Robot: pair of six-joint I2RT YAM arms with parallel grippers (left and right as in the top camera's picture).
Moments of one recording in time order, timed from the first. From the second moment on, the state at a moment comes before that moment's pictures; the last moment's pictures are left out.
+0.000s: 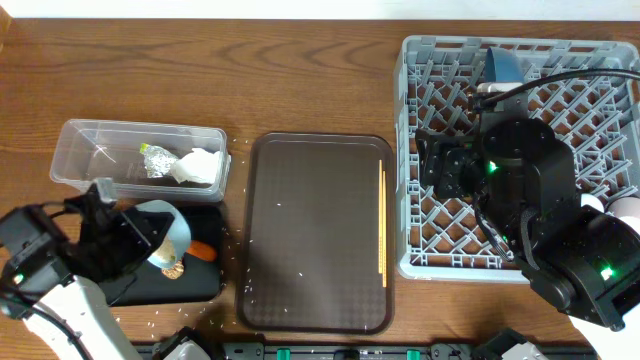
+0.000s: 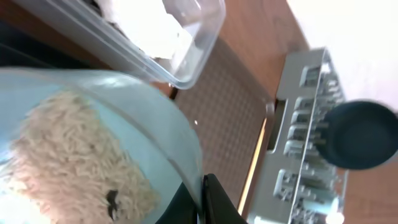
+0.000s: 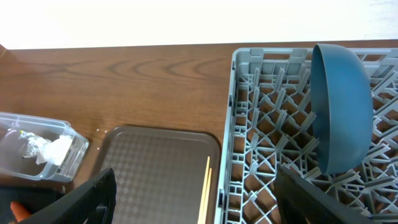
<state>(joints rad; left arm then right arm) 0.79 1.04 0.91 -1.20 0.85 0.06 0.58 1.11 1.47 -0.96 0.28 0.41</state>
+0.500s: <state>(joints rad) 1.13 1.04 0.66 -1.10 1.21 0.31 0.58 1.11 1.47 -0.98 0.29 0.41</state>
